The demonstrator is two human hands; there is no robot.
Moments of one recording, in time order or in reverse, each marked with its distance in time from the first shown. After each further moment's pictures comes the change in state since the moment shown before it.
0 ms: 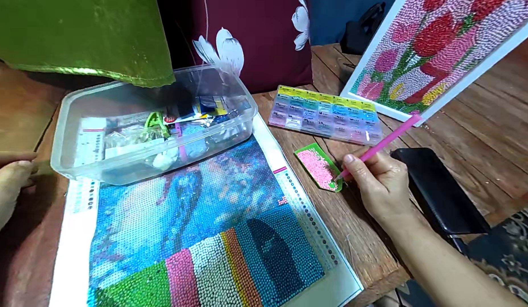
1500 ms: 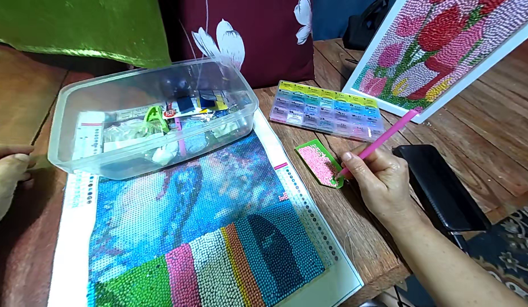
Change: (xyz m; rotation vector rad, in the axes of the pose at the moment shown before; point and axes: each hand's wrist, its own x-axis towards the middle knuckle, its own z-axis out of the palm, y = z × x) left_hand 0.004 -0.003 0.001 0.014 -0.017 -0.103; right_hand 0.001 0.001 0.000 -0.054 -0.024 -0.038
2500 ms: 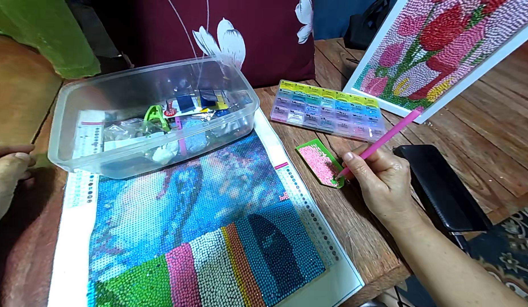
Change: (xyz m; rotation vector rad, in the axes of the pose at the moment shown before) left_hand 0.003 -0.014 0.002 -0.058 0.018 0.062; right_hand -0.001 0.000 0.000 0.012 -0.001 -0.005
